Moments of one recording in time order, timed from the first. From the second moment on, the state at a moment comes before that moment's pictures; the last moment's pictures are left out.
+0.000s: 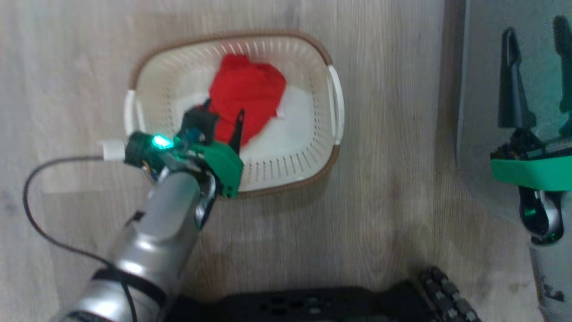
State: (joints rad) left arm -0.71 0.04 -0.56 0.83 -0.30 0.11 -0.26; right arm -0.33 -0.25 0.01 -0.10 0.32 0.13 -0.26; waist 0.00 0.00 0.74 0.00
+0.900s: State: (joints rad) left arm -1.12 0.06 -0.55 1.29 -0.27 0.14 -0.14; right arm -0.37 -0.19 0.08 -0.30 0.28 0.13 -0.26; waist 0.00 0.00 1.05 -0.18
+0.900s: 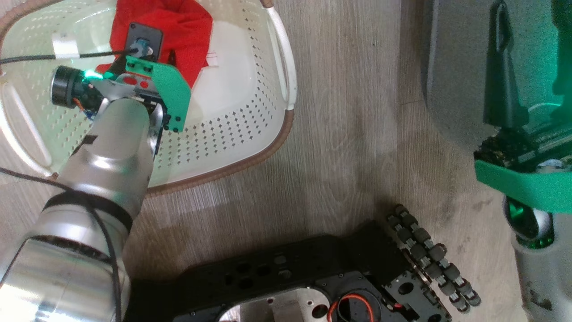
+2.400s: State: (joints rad) left arm -0.96 0.04 -0.65 1.28 -0.35 0.04 -0.16; right arm -0.44 -0.22 0.11 -0.24 0.25 0.13 -0.26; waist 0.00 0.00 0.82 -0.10
